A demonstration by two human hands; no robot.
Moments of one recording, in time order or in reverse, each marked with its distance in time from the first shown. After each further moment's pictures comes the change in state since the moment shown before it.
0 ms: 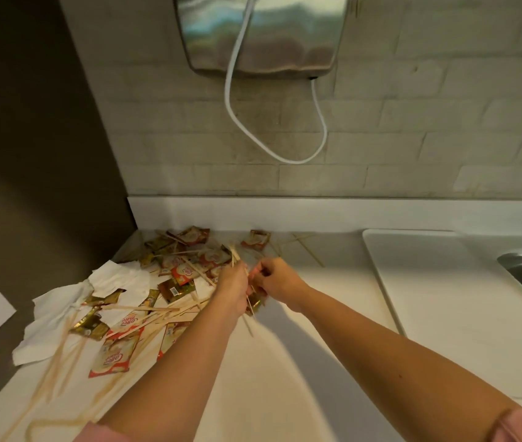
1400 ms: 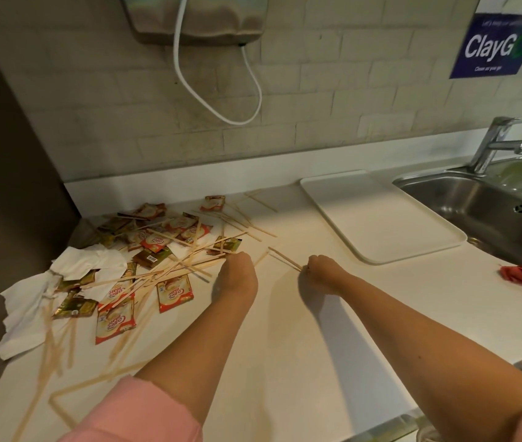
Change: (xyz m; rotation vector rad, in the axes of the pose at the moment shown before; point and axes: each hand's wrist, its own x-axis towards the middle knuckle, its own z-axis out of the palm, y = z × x) left_hand -0.079 -0.056 -0.033 1.434 -0.134 0.536; right_hand -0.137 0.062 -0.002 -0.654 0.213 0.544
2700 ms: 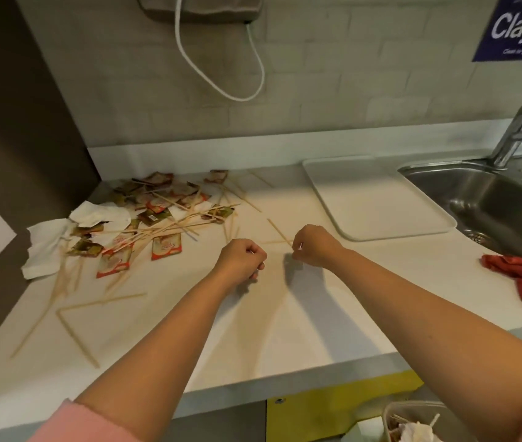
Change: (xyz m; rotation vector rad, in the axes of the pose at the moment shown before) left_hand -0.106 0.034 -0.027 -0.765 -0.225 -0.075; right_hand -0.048 0.030 -0.029 -0.045 0.024 -0.271
